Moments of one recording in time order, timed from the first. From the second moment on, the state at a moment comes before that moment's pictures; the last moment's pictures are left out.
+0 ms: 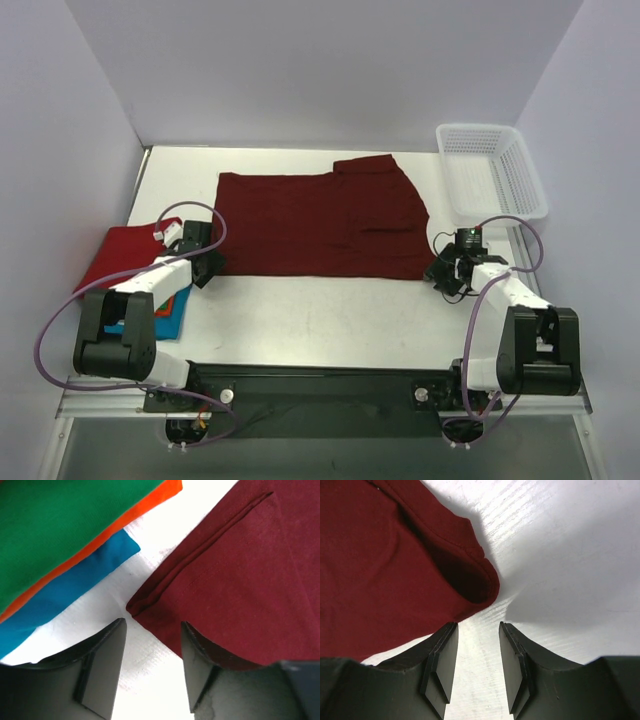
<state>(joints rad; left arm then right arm) -0.12 1.45 0.71 -0.28 -0.30 -0.94 -0.03 1.34 0.62 -0.36 -0.03 0.67</state>
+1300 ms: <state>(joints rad) -0.12 1.36 0.70 -0.42 -0.35 -0.95 -0.14 1.30 0.57 -0.31 -0.10 0.68</state>
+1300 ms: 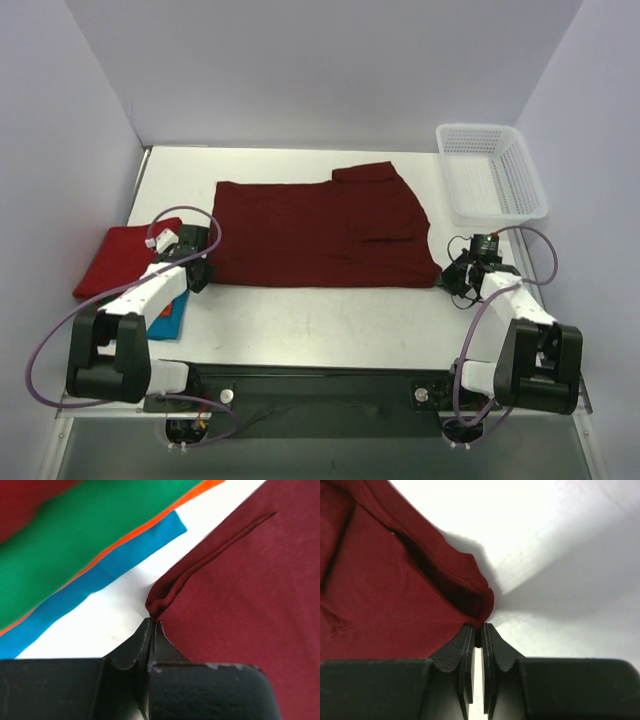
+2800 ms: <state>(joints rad) -0.16 0.83 0.64 -0.79 -0.29 -0.98 0.20 1.00 0.67 -0.75 0.03 0.70</state>
